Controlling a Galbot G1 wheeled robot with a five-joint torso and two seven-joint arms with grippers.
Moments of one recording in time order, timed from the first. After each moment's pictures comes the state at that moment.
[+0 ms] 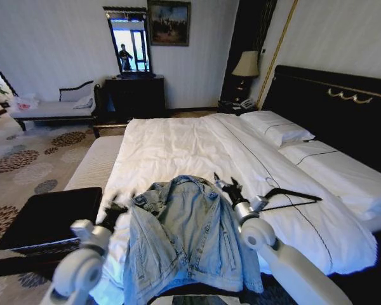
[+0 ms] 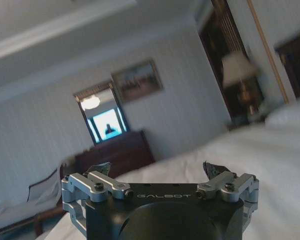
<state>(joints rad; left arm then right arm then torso) 1.59 -1.23 -0.80 -2.31 -0.61 0.25 -0.20 -1.19 0.87 0.21 2.09 0.86 0.17 0.41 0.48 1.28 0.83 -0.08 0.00</state>
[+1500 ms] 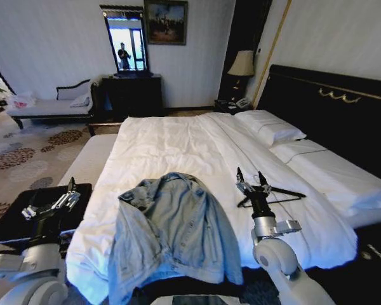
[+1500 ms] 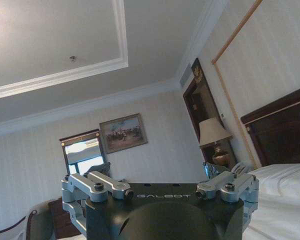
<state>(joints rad) 1.72 -1.53 -1.03 -2.50 -0.56 0.11 -0.08 -1.46 1.10 0.46 2.18 0.61 0.26 0.26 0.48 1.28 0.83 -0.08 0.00</state>
